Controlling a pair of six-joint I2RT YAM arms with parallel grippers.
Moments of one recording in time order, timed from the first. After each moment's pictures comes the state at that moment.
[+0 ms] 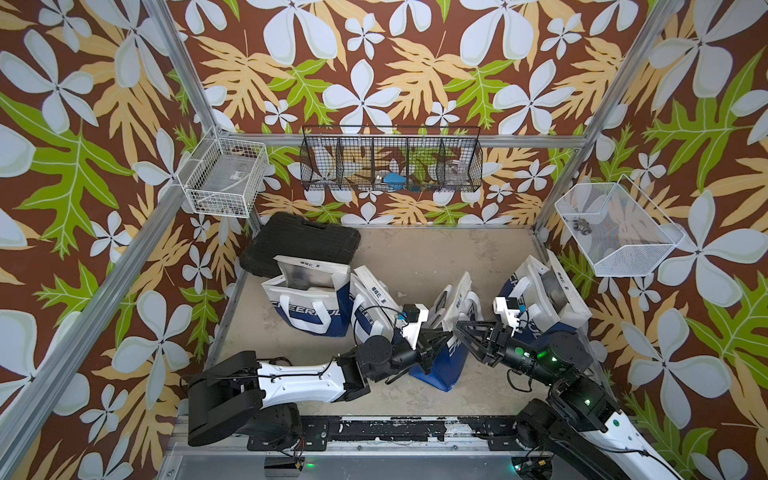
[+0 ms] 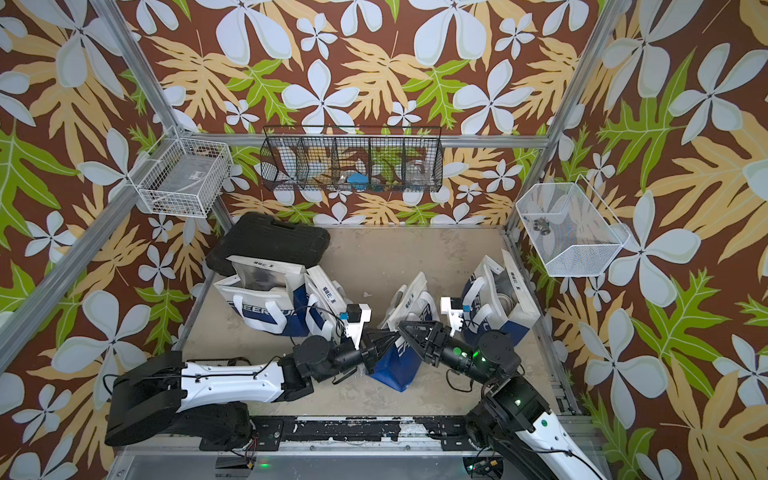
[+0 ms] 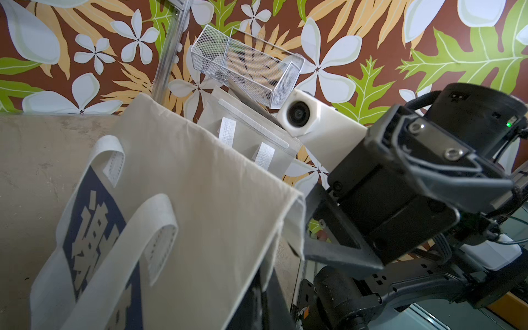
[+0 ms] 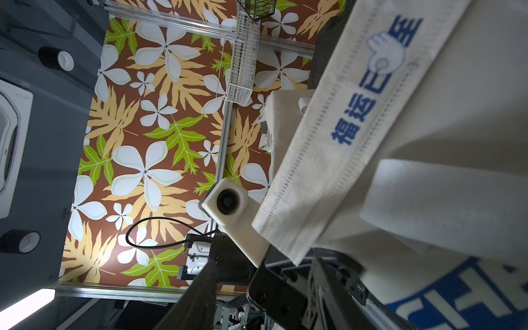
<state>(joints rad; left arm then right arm) -1.17 1.36 0.57 0.86 -0.05 -0.49 0.61 0.42 0.52 -0.14 -0.43 1.39</state>
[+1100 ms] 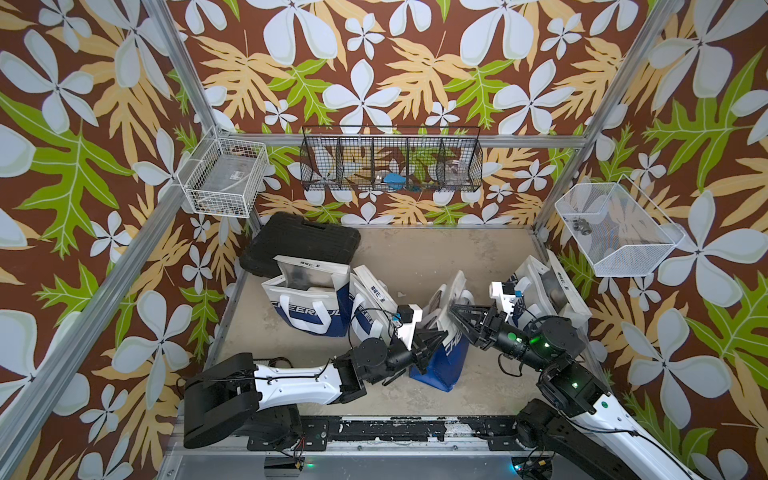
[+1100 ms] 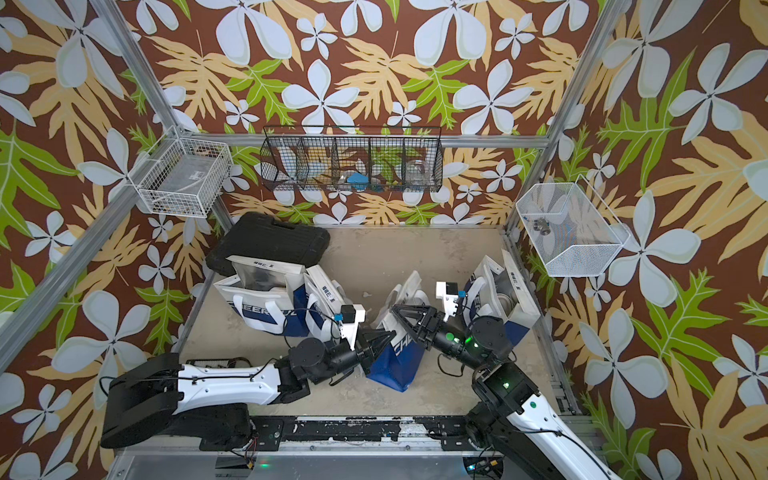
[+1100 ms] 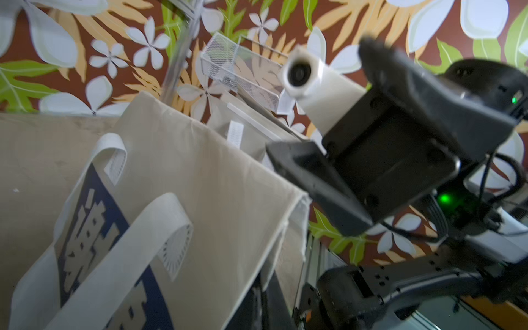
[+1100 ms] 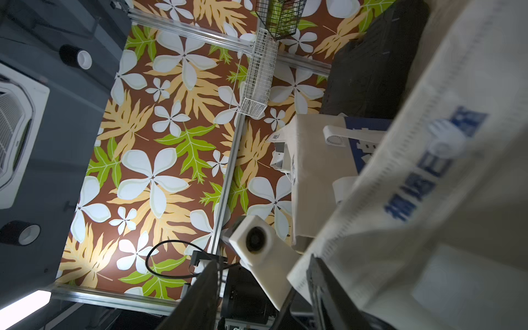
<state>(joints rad) -1.18 1.34 0.54 0.87 -0.05 -0.50 0.61 0.57 0.58 0.04 -0.41 1.34</state>
